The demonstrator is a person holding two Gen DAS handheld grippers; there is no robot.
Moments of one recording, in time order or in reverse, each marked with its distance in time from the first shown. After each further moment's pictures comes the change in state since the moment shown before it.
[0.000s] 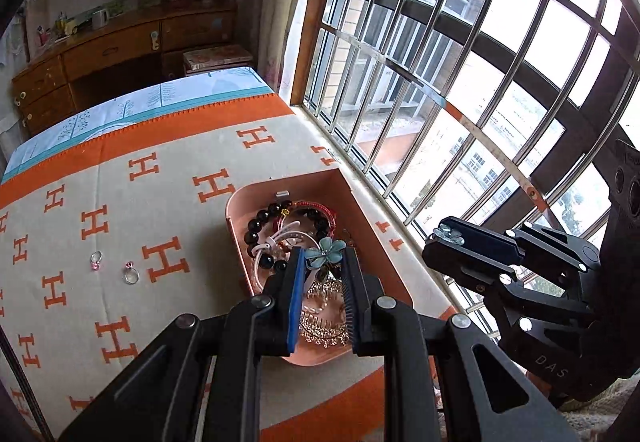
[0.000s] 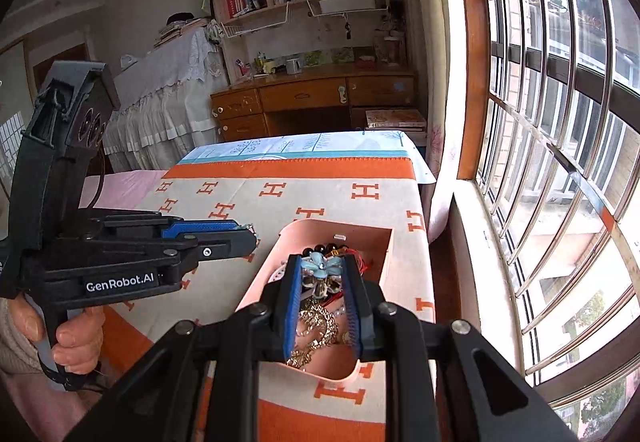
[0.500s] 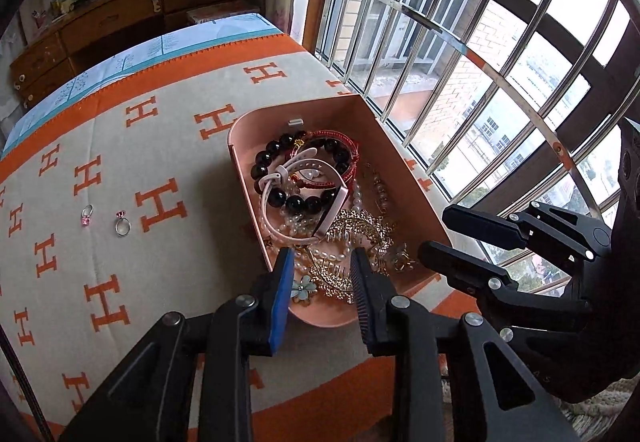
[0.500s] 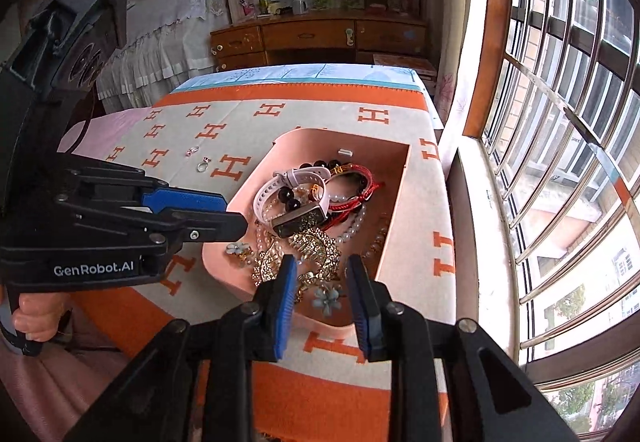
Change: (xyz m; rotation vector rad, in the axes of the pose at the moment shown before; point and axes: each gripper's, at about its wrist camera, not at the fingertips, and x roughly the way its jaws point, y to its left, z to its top) left arm 0.031 0.008 -0.029 0.003 0.138 0.050; right arm 0.039 0.004 -0.041 -0.063 0.173 -0.026
